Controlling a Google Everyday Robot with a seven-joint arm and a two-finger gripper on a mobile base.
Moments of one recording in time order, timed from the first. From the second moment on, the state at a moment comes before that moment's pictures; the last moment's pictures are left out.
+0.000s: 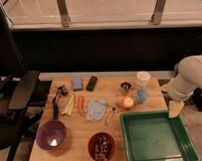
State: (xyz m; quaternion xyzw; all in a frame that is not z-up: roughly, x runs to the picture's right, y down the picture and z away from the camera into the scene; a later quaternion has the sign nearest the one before) arm 0.325 0.107 0.680 -0.29 -0.04 -0.01 0.96
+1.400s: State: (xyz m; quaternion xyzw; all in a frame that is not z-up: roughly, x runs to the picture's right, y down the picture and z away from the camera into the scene) arm 0.156 0.024 0.689 -0.21 -0.14 -0.32 0.91
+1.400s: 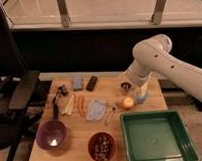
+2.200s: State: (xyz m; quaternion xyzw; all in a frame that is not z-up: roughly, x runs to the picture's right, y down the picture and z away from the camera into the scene) arm 0.094 0.015 0.709 -0.19 -0.17 -0.39 0.88
